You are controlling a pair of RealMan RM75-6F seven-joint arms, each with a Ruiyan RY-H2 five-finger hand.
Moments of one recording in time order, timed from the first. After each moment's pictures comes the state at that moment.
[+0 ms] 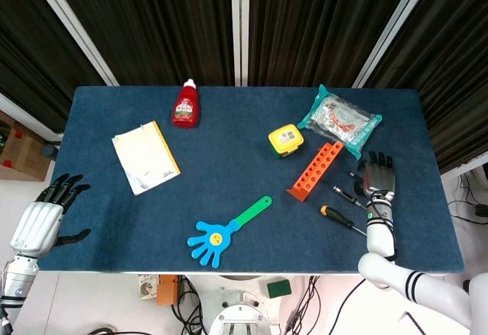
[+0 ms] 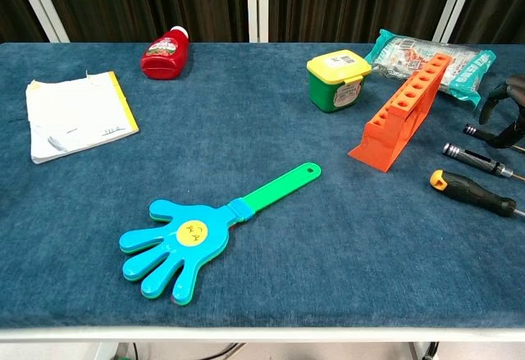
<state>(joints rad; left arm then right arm) -0.14 -1.07 0.01 -1.68 1.59 1.45 -0.03 0.61 -1.61 0.25 -1.36 -0.57 1.15 -0.66</state>
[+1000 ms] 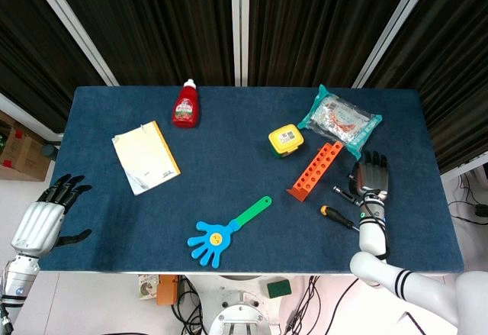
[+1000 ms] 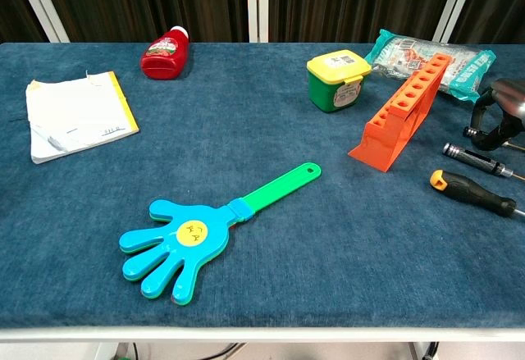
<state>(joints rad) -0.15 -1.06 0.01 -1.68 1.59 1.44 -0.04 0.61 -1.68 0.27 -1.29 -0.59 1.16 -0.67</state>
